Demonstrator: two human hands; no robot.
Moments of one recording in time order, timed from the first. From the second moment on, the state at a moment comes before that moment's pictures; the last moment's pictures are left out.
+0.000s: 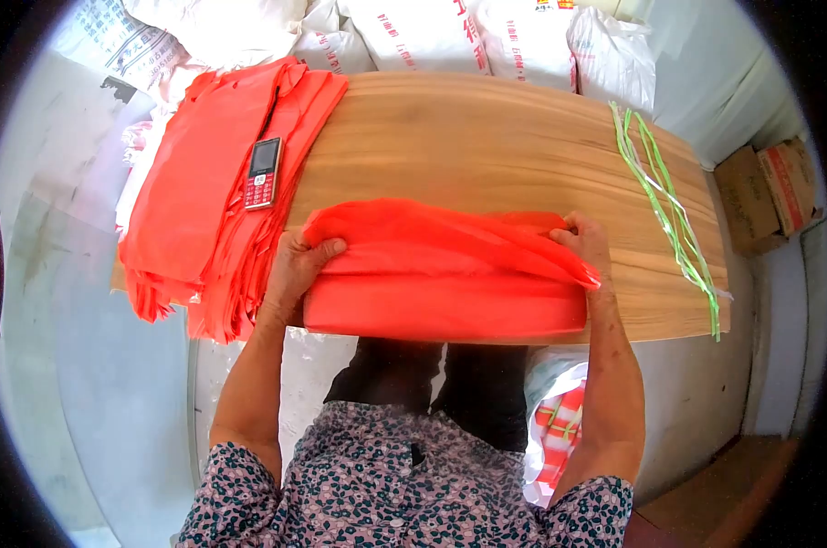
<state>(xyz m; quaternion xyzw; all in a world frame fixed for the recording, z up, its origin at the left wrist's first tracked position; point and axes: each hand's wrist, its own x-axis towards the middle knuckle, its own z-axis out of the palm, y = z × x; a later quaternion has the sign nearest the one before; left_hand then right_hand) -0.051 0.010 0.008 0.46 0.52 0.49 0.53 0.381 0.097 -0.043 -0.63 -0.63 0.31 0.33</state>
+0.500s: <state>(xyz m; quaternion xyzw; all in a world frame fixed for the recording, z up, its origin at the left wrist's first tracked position) -0.055 0.024 0.001 0.55 0.55 0.41 0.47 0.368 0.090 -0.024 -0.69 -0.65 0.11 0.30</state>
